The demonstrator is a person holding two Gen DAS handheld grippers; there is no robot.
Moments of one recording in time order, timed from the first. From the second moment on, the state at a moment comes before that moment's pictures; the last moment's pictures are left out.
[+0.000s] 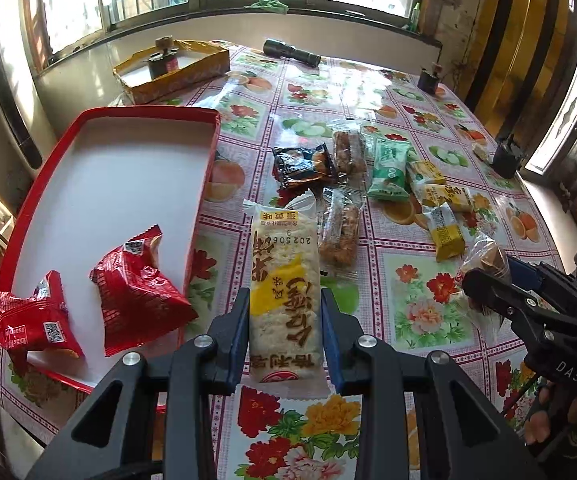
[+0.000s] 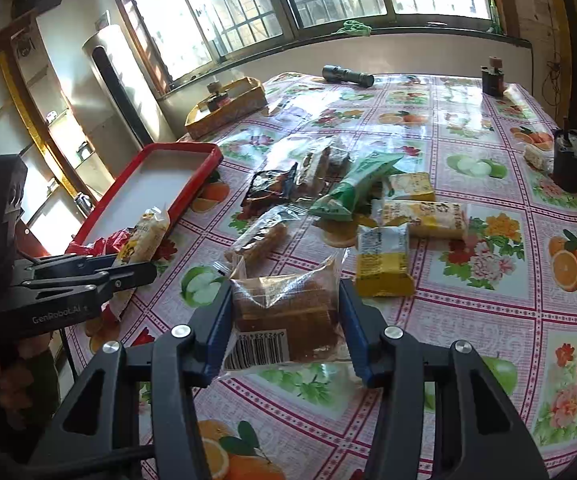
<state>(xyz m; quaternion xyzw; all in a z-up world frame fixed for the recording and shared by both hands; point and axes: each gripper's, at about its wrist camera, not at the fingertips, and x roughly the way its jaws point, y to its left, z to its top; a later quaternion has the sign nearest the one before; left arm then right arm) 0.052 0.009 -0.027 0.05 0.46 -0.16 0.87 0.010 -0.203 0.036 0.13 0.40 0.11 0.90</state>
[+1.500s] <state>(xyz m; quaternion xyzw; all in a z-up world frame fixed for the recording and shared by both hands) 0.105 0.146 -0.021 -0.03 0.45 -0.04 0.89 0.102 -0.053 0.043 0.08 0.41 0.24 0.88</state>
